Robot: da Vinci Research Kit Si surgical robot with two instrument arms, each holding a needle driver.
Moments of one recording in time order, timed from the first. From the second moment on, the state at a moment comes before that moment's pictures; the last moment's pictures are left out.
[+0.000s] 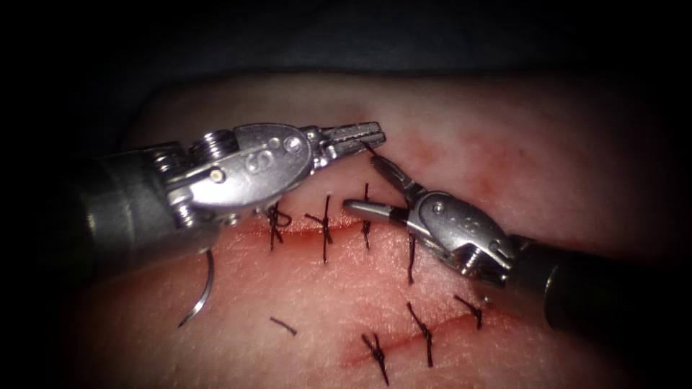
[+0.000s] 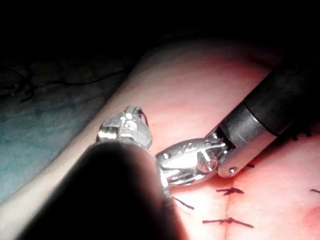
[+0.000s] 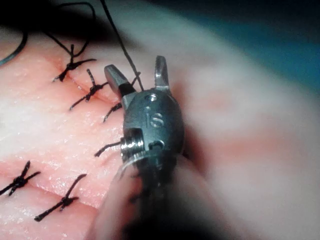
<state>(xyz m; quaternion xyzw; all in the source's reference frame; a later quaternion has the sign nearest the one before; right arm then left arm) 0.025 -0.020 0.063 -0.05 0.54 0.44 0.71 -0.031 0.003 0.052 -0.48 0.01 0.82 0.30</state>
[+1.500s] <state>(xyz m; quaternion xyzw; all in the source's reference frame) 0.010 -0.020 0.063 -0.11 0.56 0.34 0.75 -0.026 -0.019 0.064 -0.47 -0.23 0.84 0.13</state>
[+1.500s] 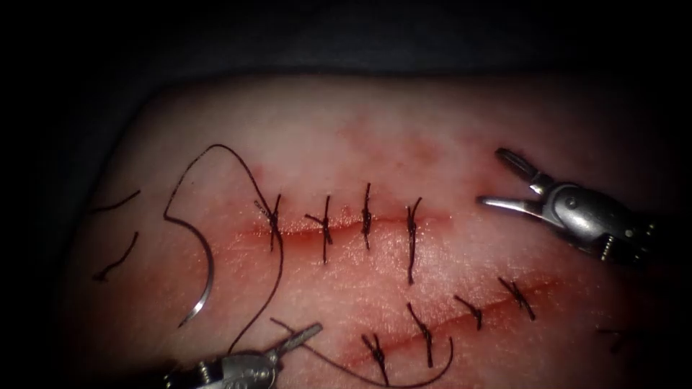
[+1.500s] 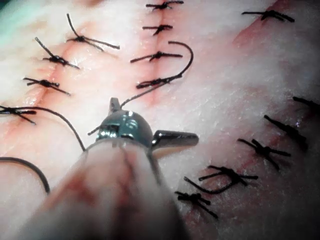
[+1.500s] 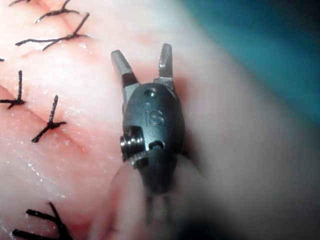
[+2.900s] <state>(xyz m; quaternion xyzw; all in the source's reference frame) 0.011 -0.022 0.066 -0.10 0.53 0.32 0.78 -0.023 -0.017 0.071 -0.46 -0.30 0.82 0.15</state>
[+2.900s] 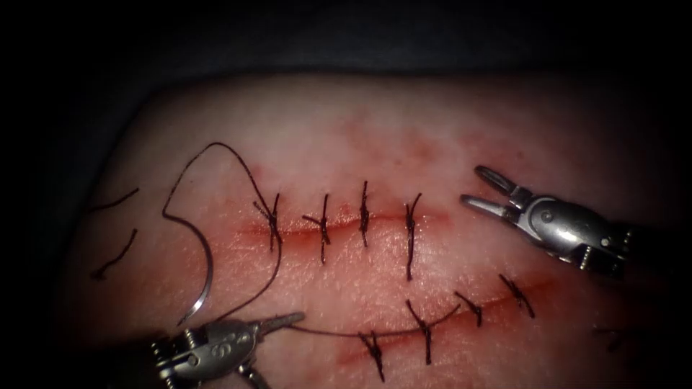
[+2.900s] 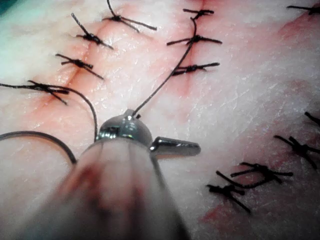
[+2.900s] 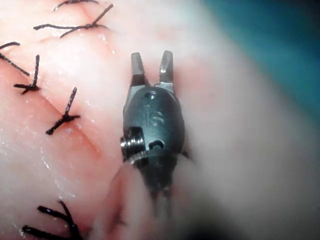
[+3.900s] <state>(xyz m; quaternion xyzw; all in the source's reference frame) 0.012 -0.023 0.066 -0.10 0.52 0.31 0.79 -0.024 -0.012 0.057 -0.46 -0.22 0.85 0.08</state>
